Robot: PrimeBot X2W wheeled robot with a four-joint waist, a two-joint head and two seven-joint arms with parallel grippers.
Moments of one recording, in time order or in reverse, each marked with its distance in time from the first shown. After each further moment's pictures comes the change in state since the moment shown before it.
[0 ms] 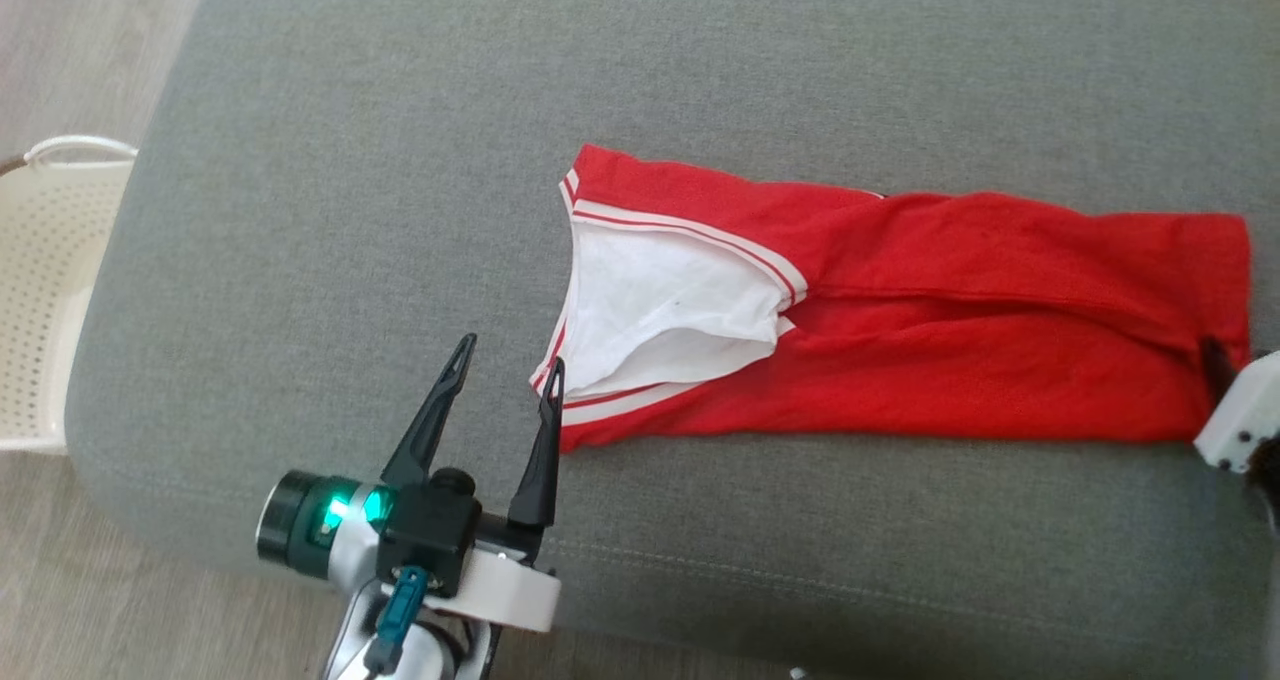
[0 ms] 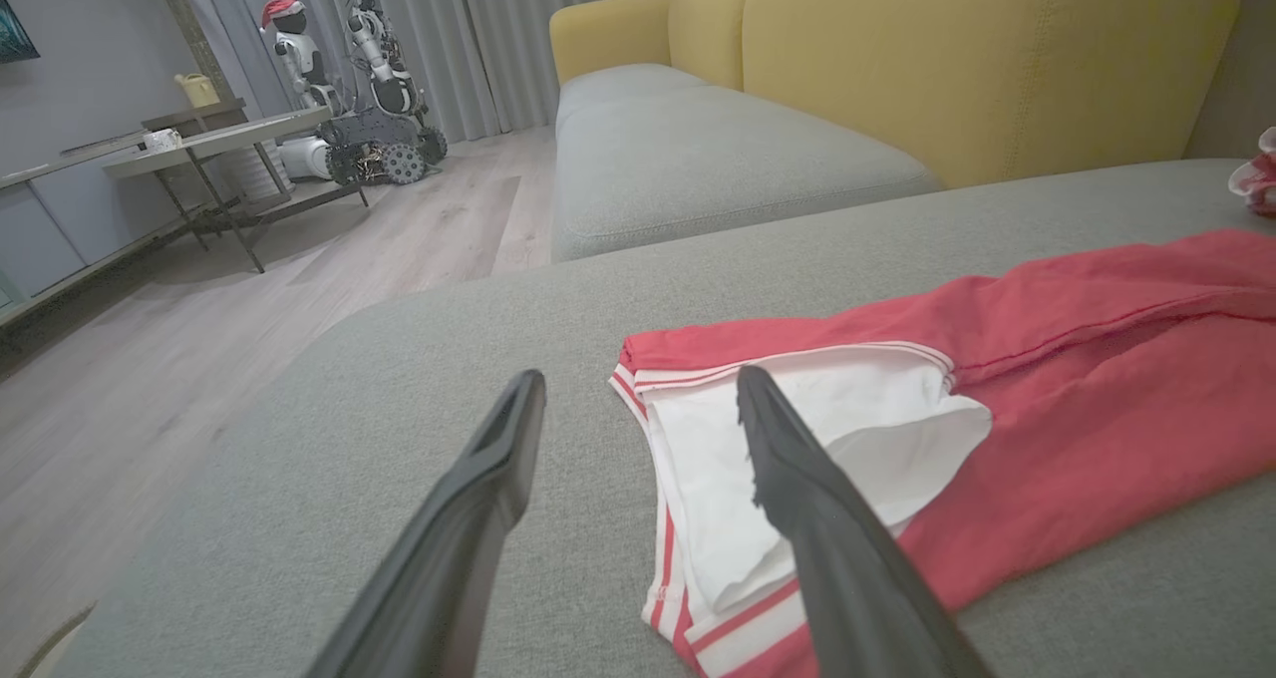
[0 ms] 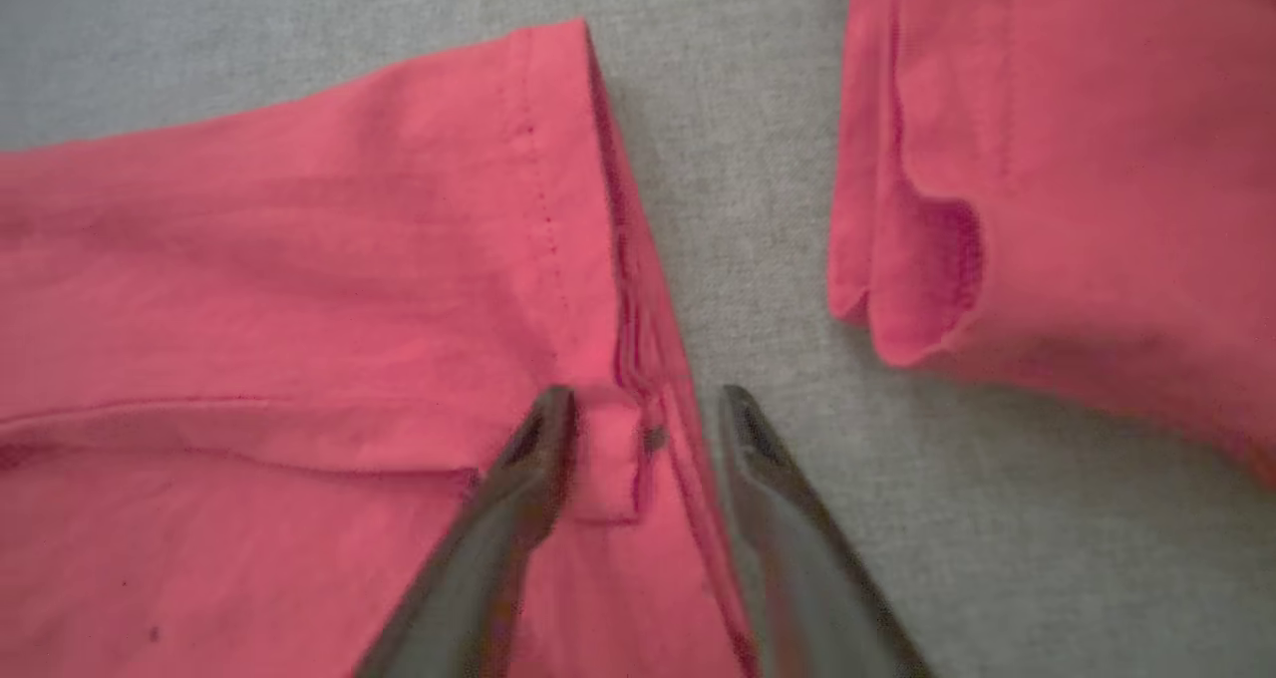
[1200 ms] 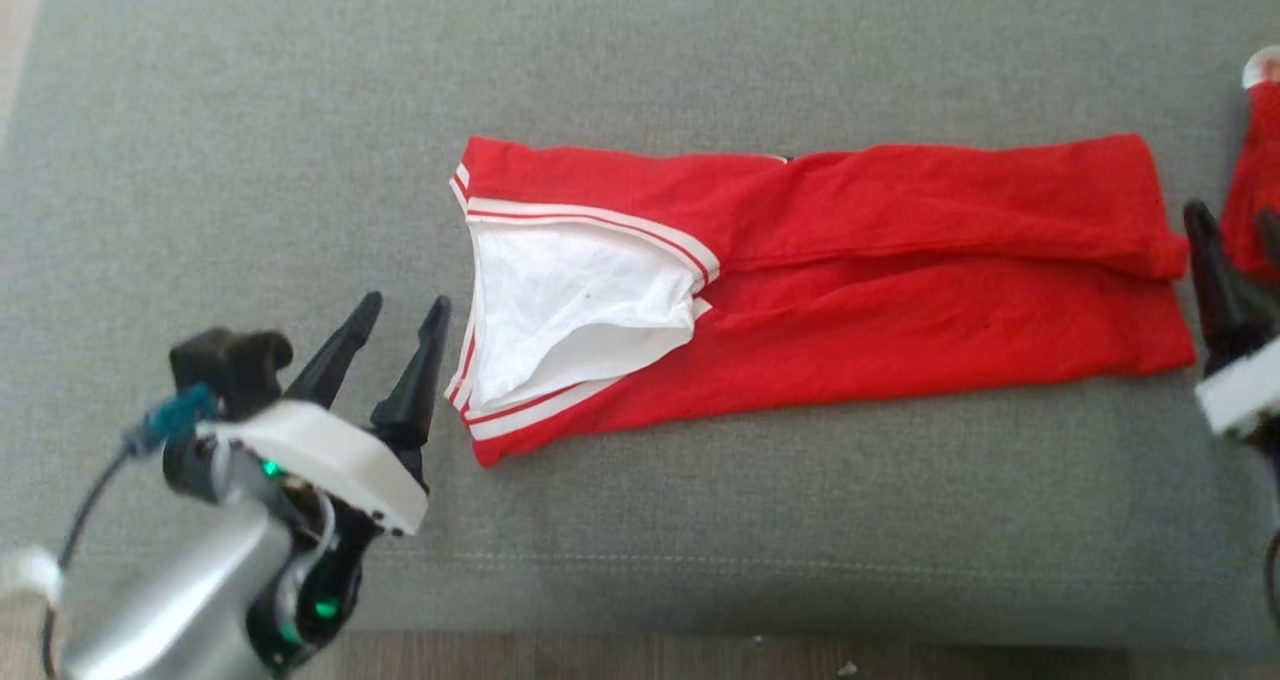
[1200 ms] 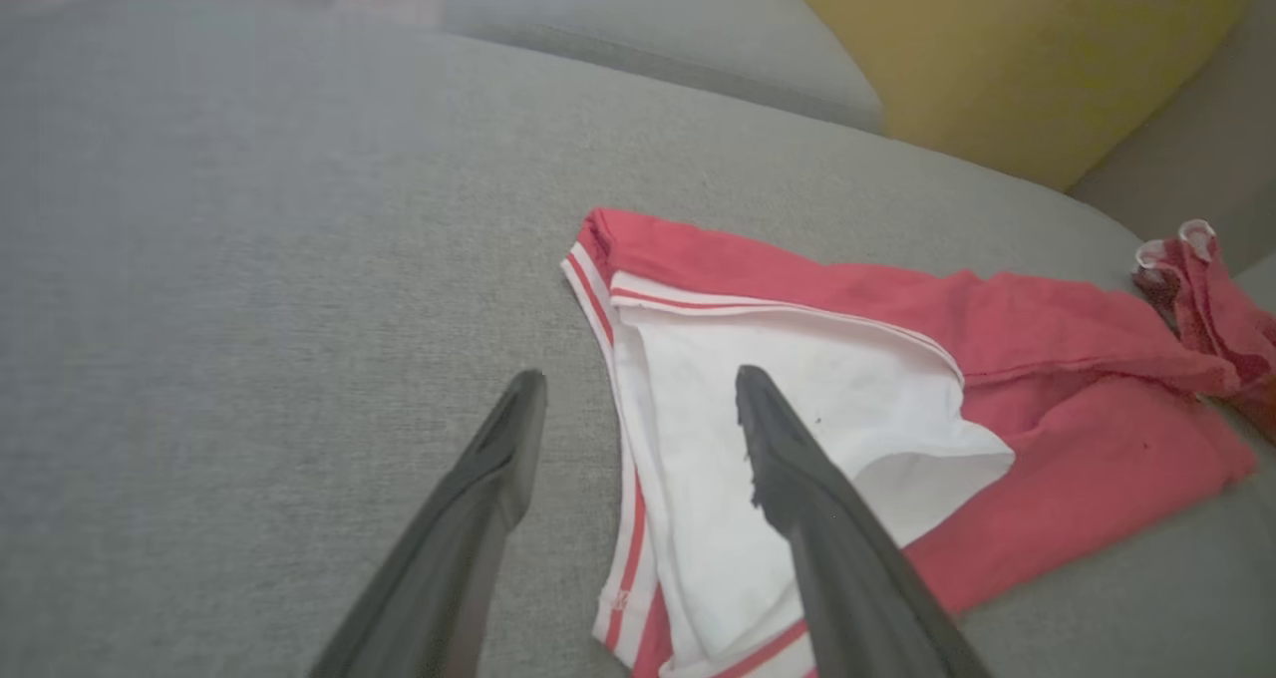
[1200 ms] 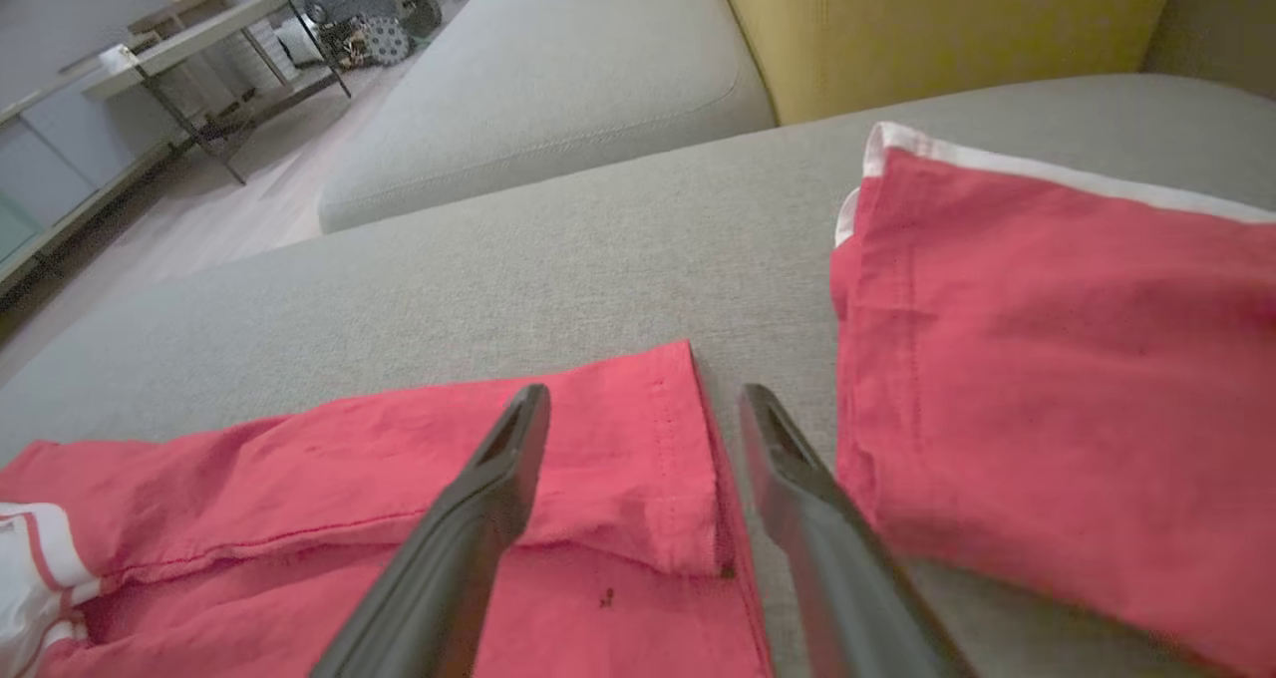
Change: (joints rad) left arm -0.335 0.374 -0.305 0.111 -0.963 -0.078 0.000; right arm 0.115 -0.146 0.285 -0.316 0.431 0.000 -0.277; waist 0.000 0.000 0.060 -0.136
